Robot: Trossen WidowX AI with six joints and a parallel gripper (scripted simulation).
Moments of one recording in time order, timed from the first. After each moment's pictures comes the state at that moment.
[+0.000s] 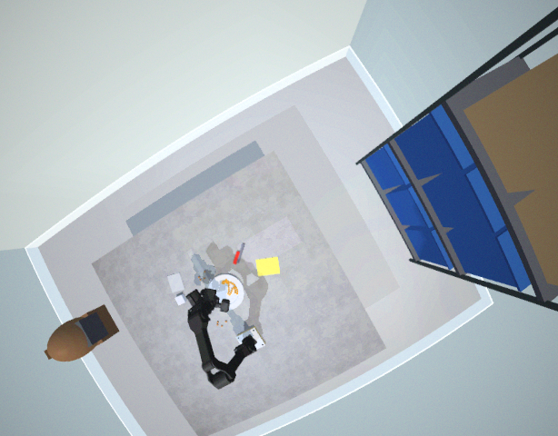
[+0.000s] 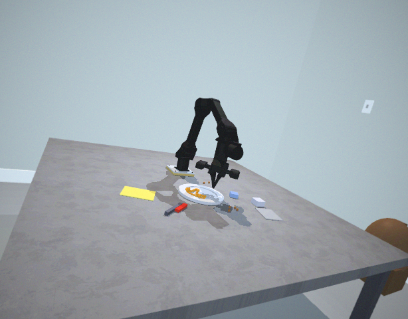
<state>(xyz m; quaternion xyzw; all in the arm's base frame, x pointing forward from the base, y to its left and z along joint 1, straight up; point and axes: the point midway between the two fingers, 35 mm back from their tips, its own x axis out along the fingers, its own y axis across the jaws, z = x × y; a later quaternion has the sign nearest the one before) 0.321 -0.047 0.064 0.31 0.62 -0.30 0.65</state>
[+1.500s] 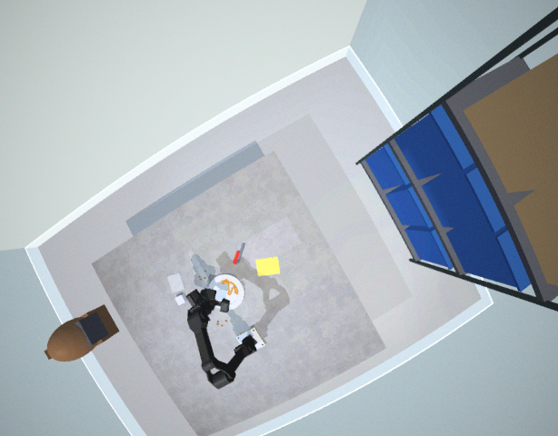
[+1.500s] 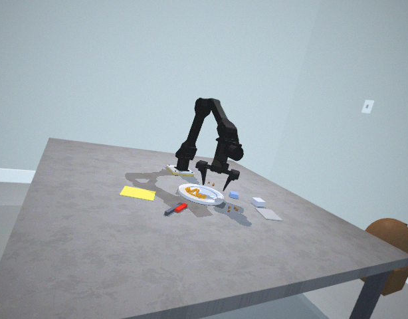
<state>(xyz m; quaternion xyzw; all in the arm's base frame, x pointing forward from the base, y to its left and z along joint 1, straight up) 0.319 -0.045 0.063 0.31 0.63 -0.31 0.64</state>
